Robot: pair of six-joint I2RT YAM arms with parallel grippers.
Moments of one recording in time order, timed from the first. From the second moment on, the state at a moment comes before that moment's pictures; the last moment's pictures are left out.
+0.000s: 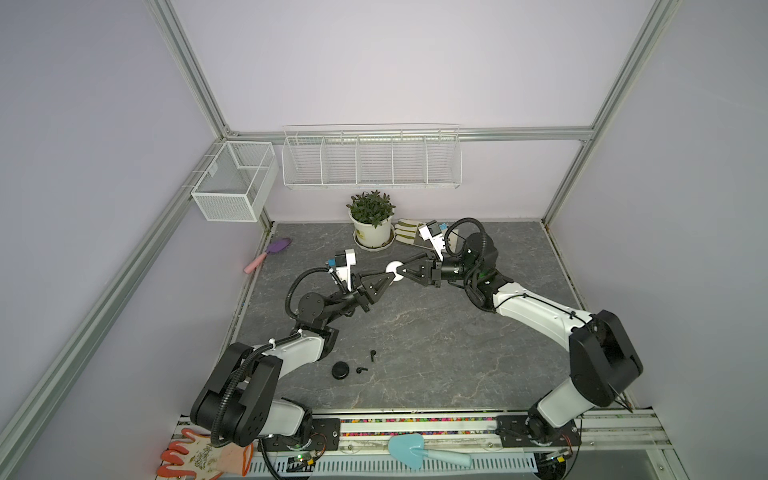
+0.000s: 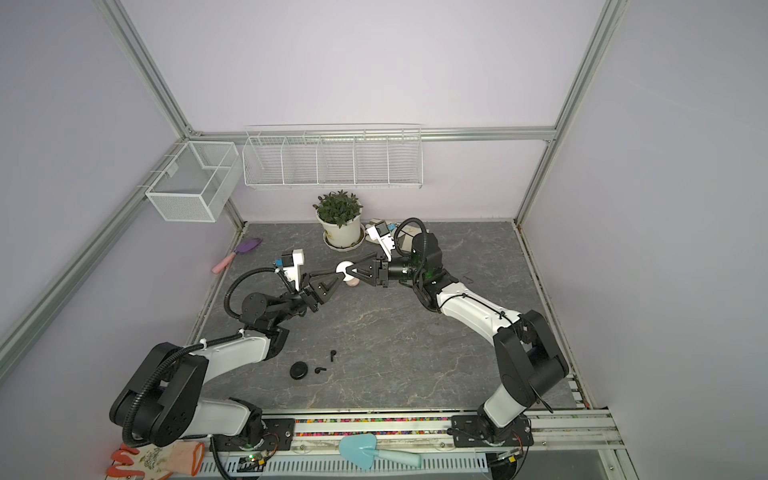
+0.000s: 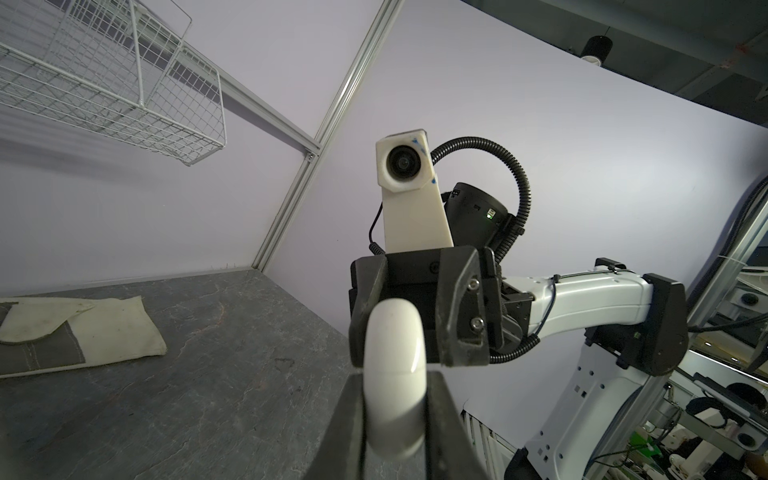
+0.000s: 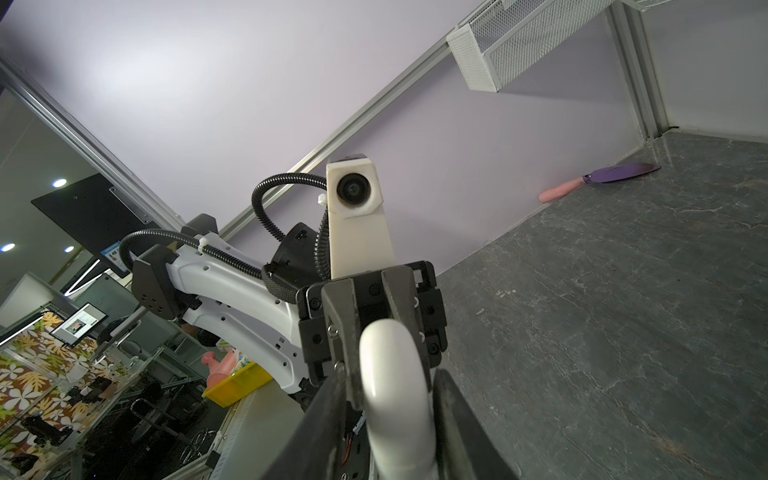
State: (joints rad) left arm -0.43 1.40 0.48 1.38 0.76 -0.84; right arm 0.58 1.61 1.09 0.57 -1.02 0.68
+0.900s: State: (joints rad) left arm -0.41 1.38 0.41 1.38 0.65 -0.82; right arm 0.56 1.62 1.13 0.35 -1.00 0.56
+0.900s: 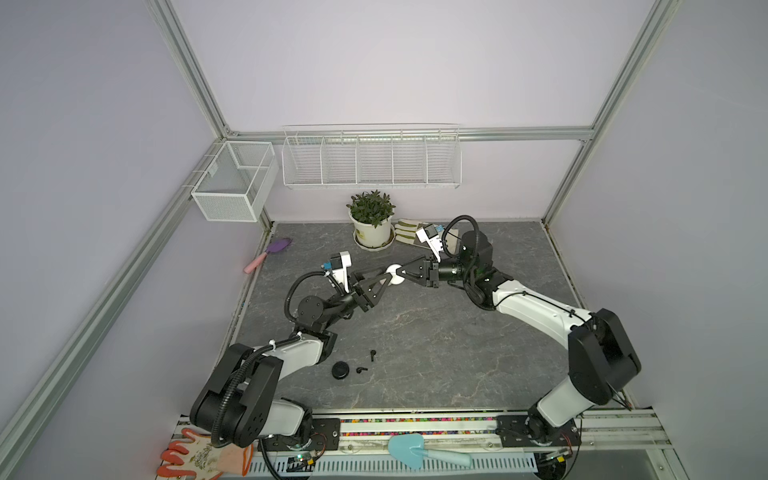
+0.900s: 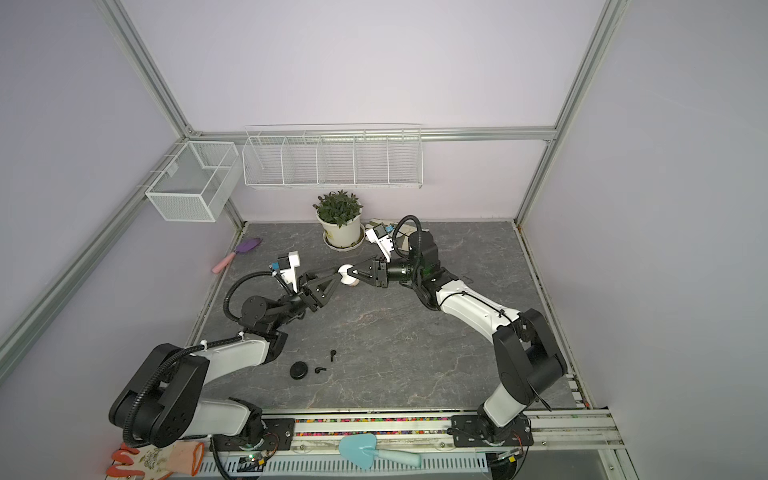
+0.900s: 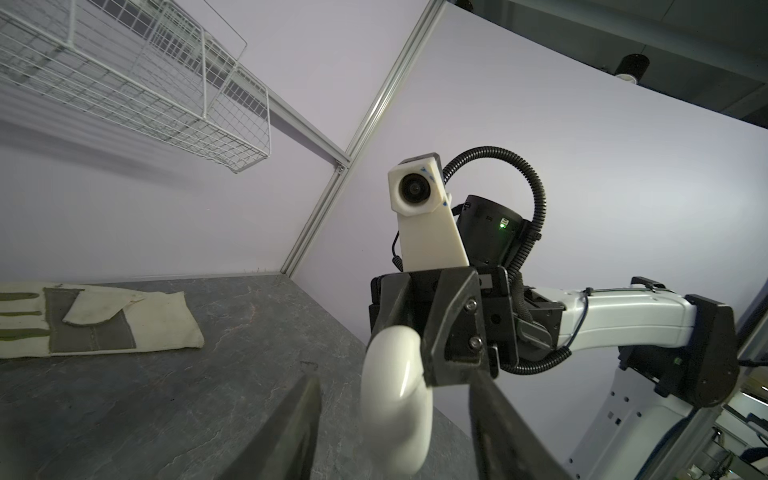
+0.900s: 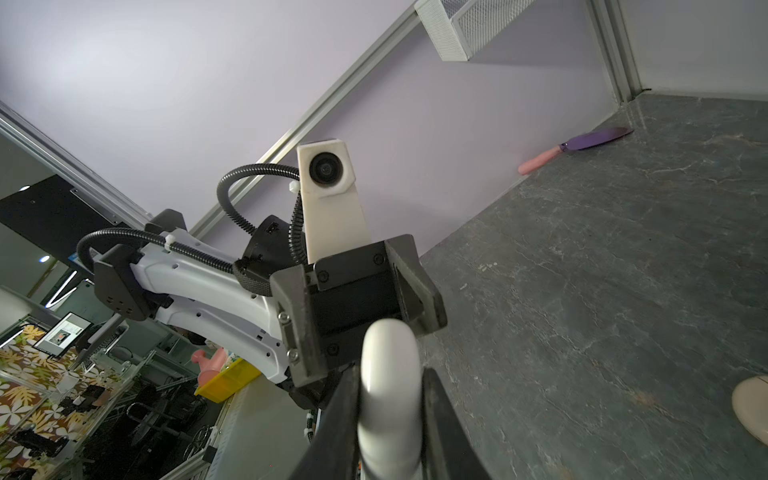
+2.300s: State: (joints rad) left arm -0.37 1.32 0.45 0.67 0.39 -0.65; right arm 0.45 2.21 1.57 -0.22 -0.63 0.31
